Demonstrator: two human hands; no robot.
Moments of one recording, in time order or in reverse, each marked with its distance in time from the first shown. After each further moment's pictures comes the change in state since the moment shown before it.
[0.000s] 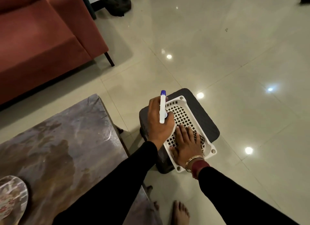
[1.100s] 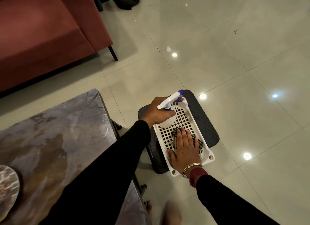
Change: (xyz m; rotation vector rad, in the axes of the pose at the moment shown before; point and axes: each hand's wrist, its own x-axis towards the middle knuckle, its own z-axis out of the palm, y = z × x) left_hand 0.062 -0.035 0.014 0.120 -0.529 -0.338; right_hand 0.001 0.002 0.002 -0.004 -0.009 0.030
